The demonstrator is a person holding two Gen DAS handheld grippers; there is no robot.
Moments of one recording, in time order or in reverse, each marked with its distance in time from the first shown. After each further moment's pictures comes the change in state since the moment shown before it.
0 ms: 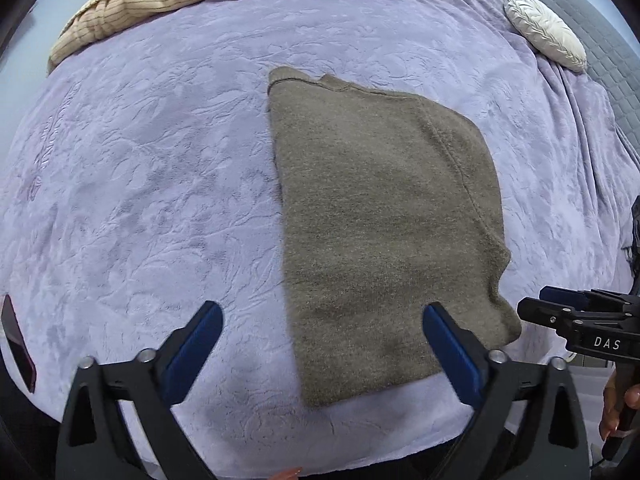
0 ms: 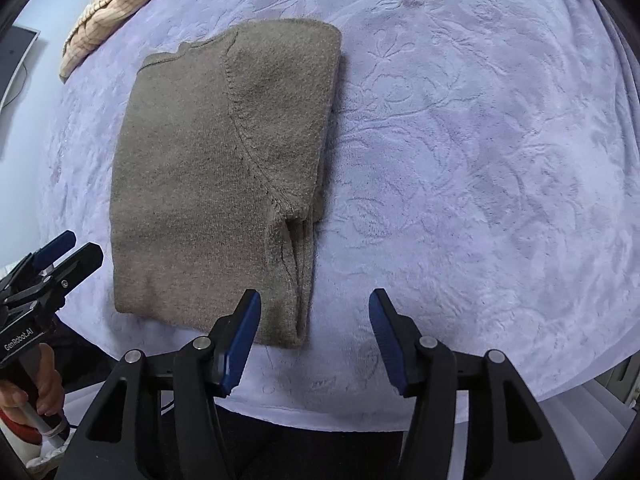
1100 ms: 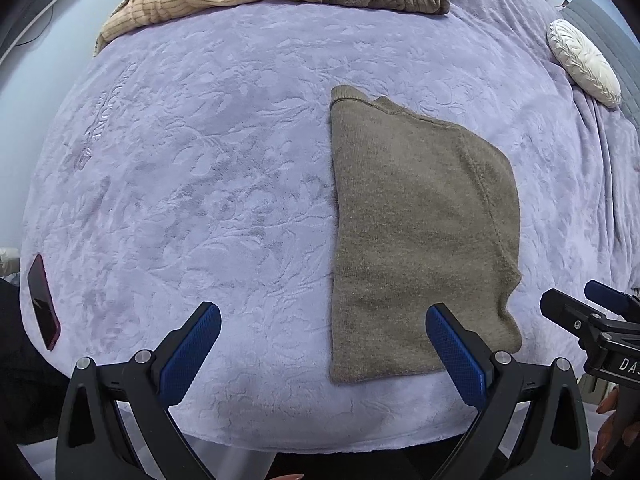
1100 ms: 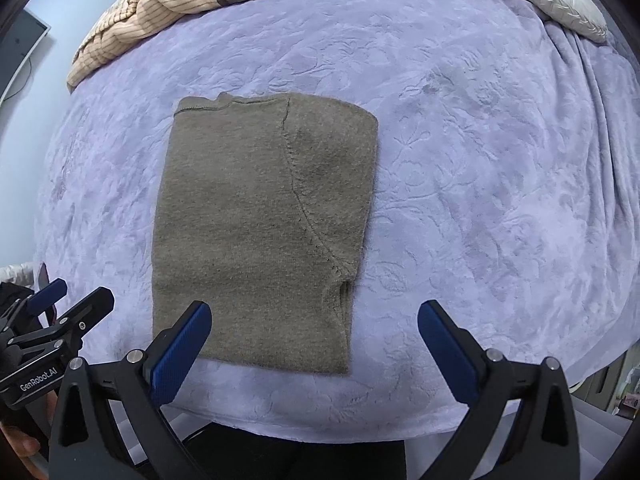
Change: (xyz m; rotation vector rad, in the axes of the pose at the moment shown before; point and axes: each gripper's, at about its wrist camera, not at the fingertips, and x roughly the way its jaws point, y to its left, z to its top) left arm -0.036 0.017 0.001 -0.117 -0.006 0.093; right arm -0.045 0.067 0.022 -0.048 -0.133 -0.113
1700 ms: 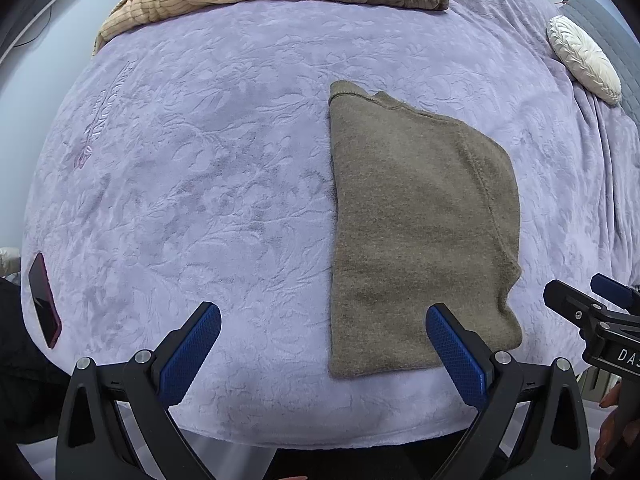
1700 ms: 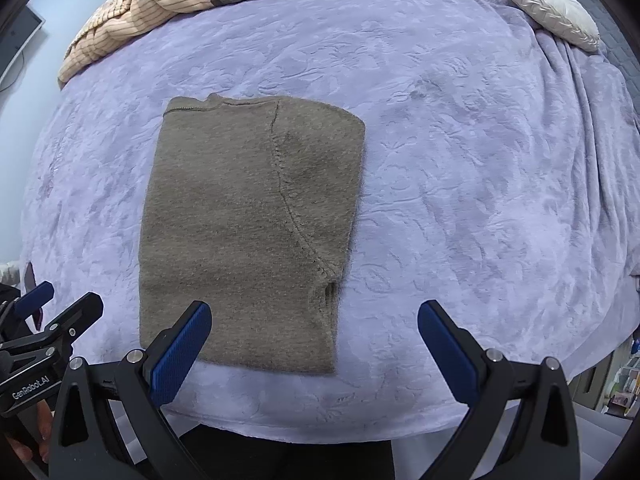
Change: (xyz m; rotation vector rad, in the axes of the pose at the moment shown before) left arm -0.001 -0.003 -0.003 0.002 0.011 0.001; right arm -0.003 0.001 0.000 -0.005 -0.011 -0.062
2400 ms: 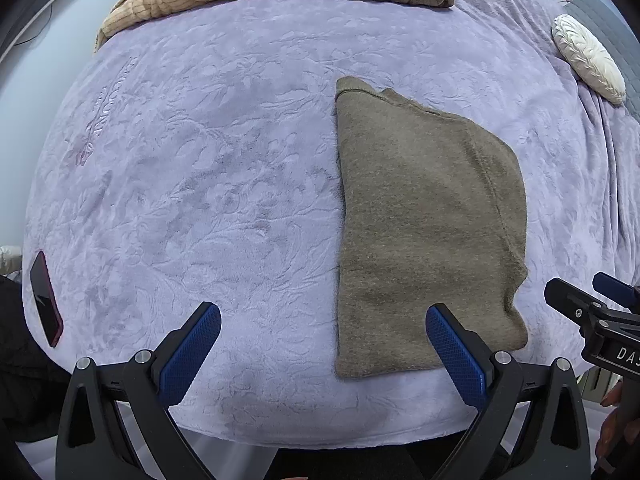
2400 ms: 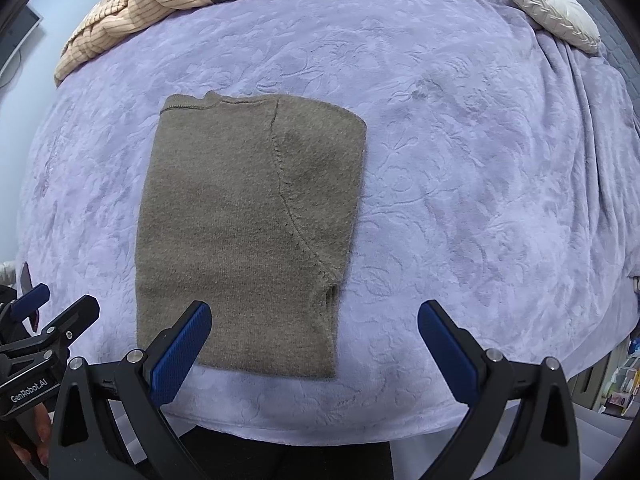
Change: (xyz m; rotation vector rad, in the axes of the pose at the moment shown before) left arm 0.006 0.007 0.002 -0.003 0.014 0.010; right arm 0.005 0.002 0.004 -0.006 0.008 -0.013
